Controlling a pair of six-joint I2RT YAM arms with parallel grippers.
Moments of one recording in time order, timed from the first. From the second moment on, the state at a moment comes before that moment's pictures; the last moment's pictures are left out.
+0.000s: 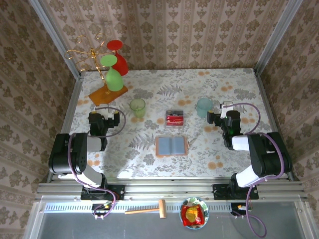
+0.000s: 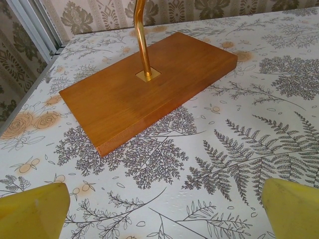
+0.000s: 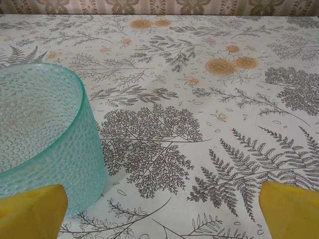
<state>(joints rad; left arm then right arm) -0.04 1.56 0.39 0.83 -0.03 0.10 0.03 1.53 0.40 0.73 0.07 0.01</state>
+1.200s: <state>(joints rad) -0.04 1.56 0.39 0.84 -0.04 0.11 0.03 1.53 0.40 0.73 0.07 0.01</state>
